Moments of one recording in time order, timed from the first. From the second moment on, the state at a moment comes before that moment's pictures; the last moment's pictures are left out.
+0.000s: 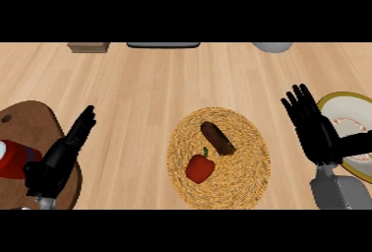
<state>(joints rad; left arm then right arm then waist) 0.00 0.50 -0.30 -1.67 0.20 0.22 0.07 -0.17 -0.21 -0.03 -1.38 -0.48 0.10 -0.05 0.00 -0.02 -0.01</state>
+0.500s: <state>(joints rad) -0.04 0.51 -0.21 -1.64 0.19 0.29 0.08 -0.44 -0.56 0.20 -1.61 0.06 0.18 -0.06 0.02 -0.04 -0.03</state>
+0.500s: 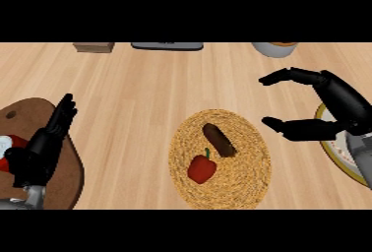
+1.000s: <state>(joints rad) -0.08 0.51 -0.11 -1.59 0.23 0.31 0.10 -0.28 -0.69 0.46 -1.97 0.63 0.04 0.09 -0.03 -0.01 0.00</state>
